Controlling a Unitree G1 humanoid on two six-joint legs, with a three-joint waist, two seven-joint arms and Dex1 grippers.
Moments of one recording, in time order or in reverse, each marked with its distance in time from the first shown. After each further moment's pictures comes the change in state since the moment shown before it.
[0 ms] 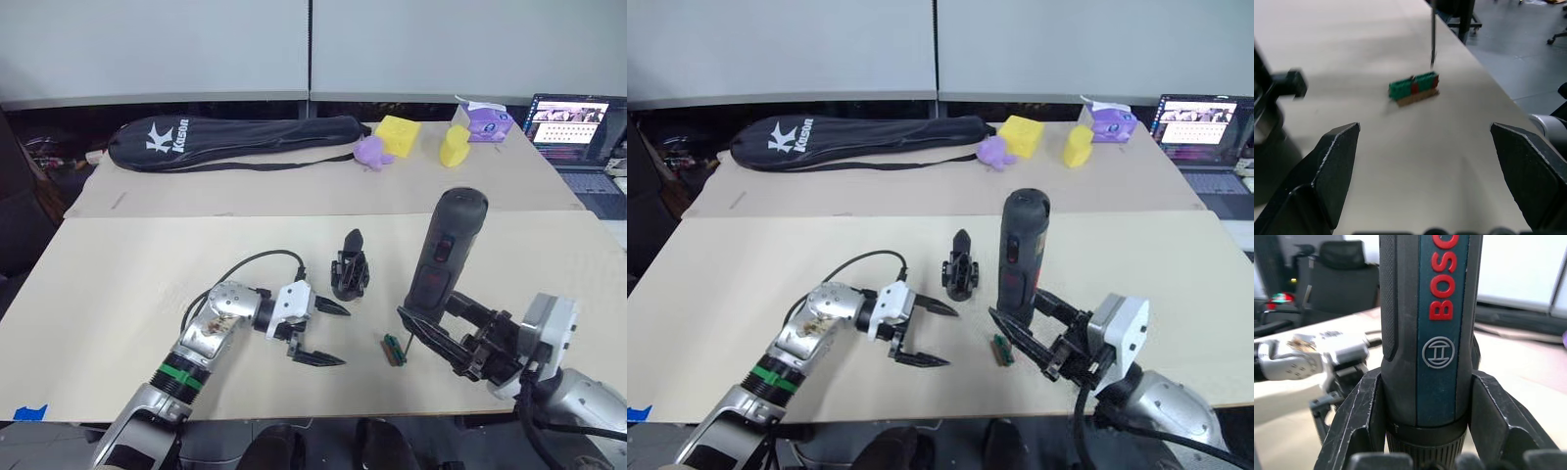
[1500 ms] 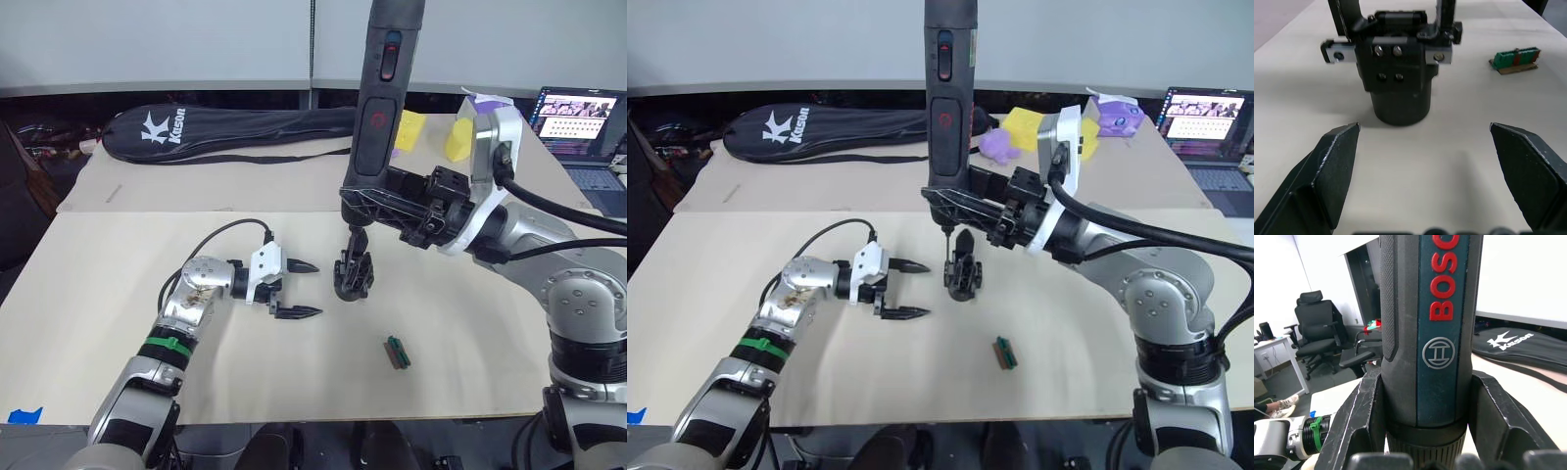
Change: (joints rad) left arm -0.179 -0.015 0.115 0.297 0.032 -0.113 0.049; right arm -0.941 -0.020 0.245 0.476 0.336 0.399 -0.067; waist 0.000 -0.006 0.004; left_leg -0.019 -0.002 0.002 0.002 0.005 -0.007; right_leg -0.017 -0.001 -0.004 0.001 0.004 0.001
